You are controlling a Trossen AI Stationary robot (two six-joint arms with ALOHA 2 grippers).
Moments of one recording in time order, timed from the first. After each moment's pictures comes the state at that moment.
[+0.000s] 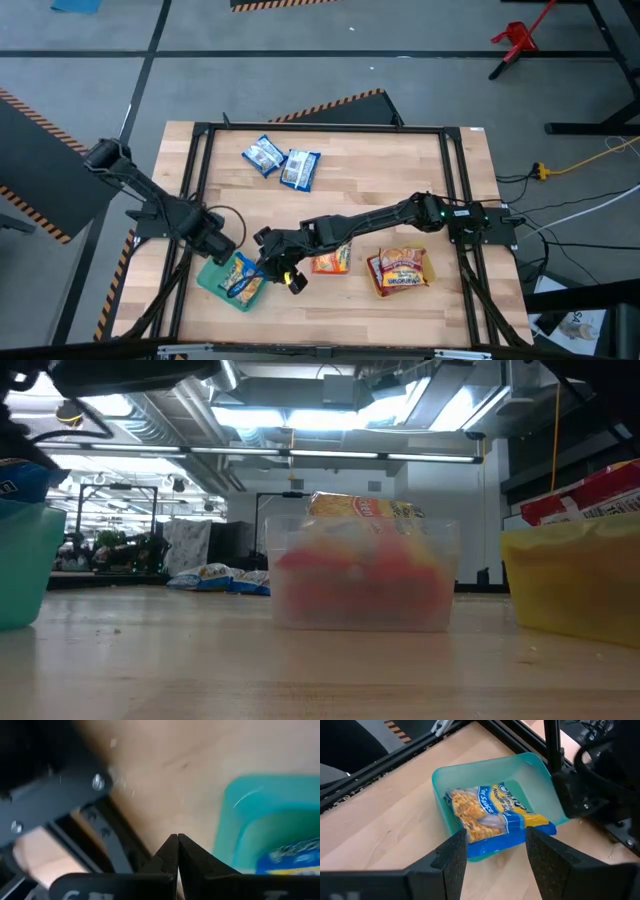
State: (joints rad) left arm -0.58 1.13 0.63 -1.10 0.20 -1.70; right arm 0.24 2.41 2.26 -0.56 -0.15 -0.50
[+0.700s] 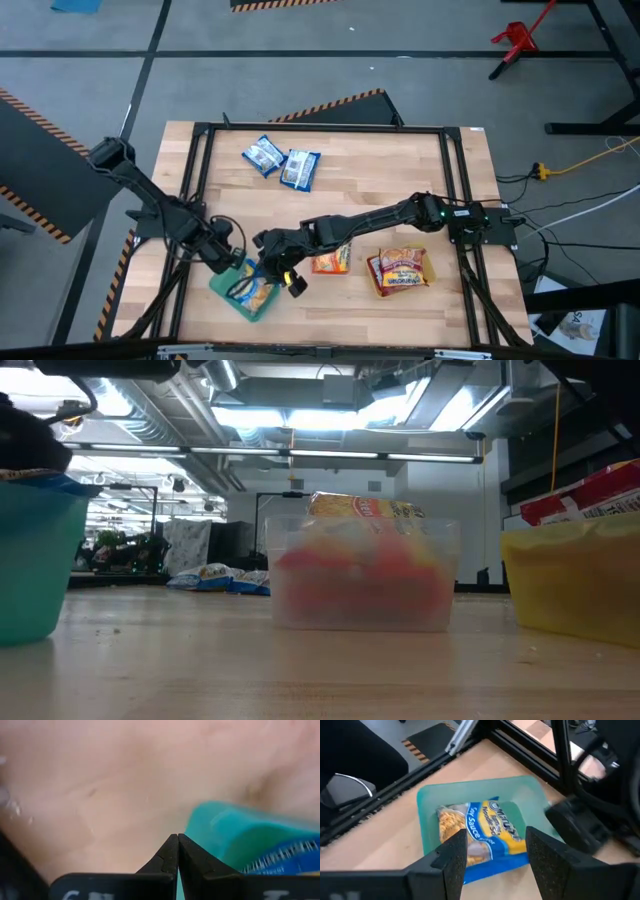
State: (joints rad) left arm -0.68 1.16 0.60 -0.79 -0.07 -1.93; right arm 0.24 2.41 2.26 -0.52 -0.24 -0.45
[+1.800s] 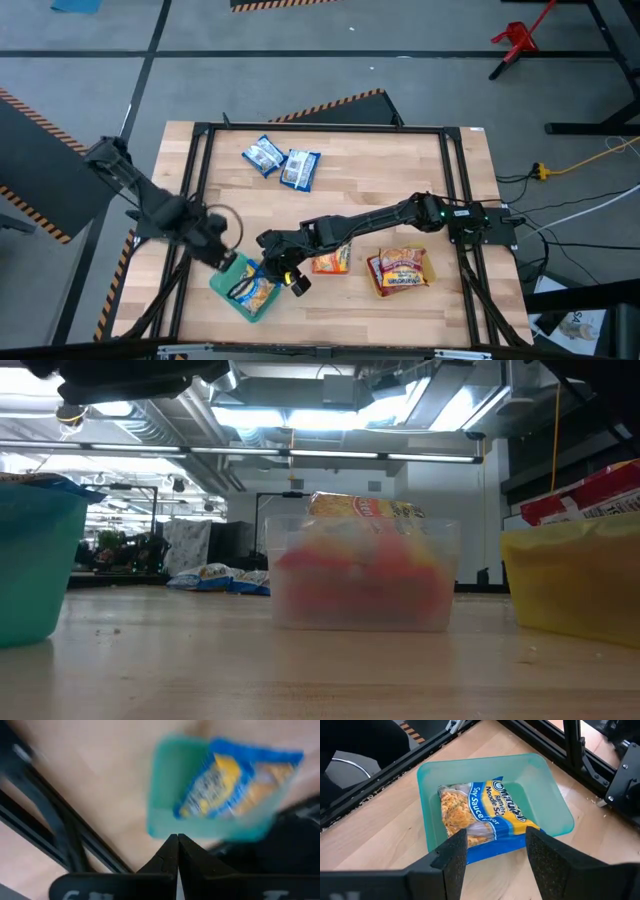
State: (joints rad) left arm -0.64 1.11 1.02 -1.18 0.12 -1.78; right arm 0.24 2.41 2.26 -0.60 -0.21 -0.45
